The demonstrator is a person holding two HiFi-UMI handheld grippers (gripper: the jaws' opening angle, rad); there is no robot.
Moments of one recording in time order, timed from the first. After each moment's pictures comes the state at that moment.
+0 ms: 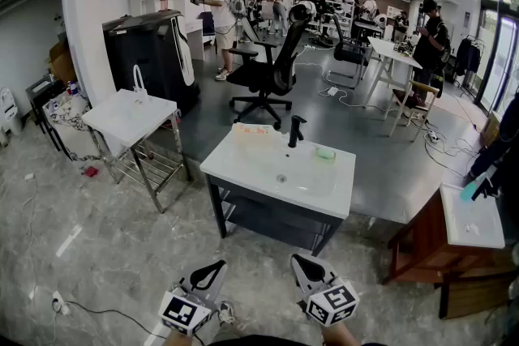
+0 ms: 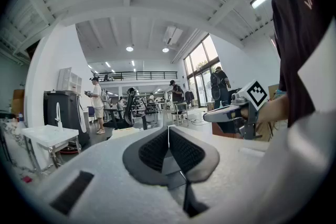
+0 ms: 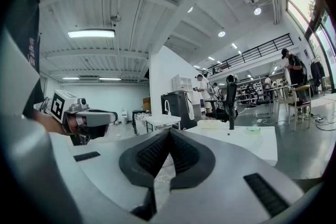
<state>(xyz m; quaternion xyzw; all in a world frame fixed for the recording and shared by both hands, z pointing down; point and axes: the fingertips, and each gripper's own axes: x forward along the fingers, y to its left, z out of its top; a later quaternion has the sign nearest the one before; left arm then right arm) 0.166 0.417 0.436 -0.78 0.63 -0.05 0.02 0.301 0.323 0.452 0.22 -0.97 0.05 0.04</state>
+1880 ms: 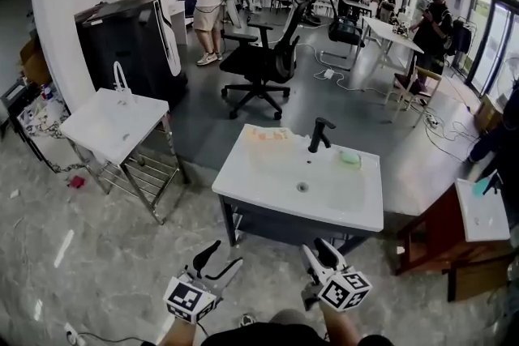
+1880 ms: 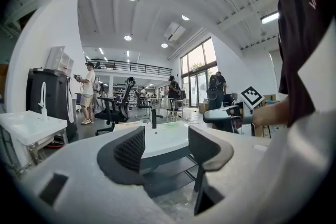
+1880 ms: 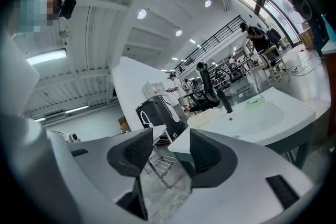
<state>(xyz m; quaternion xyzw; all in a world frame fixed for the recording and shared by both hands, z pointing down) -0.042 0.271 0.463 -0.82 0.56 -0.04 -0.03 0.133 0.177 0.479 0.34 -0.91 0.23 -0.05</state>
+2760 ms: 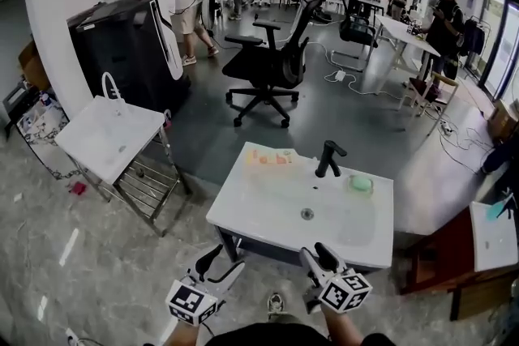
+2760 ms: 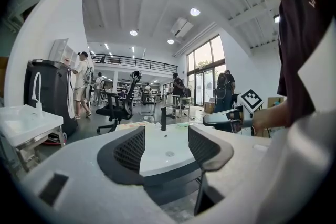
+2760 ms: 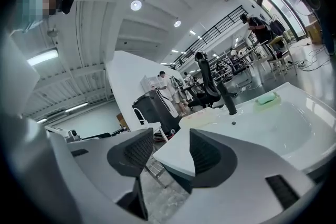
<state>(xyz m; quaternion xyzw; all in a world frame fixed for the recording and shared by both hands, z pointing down) -0.071 0.131 0.474 -0.81 0.58 -0.04 -0.06 0.099 0.032 0.502 0.32 -0.91 0.25 -0.01</state>
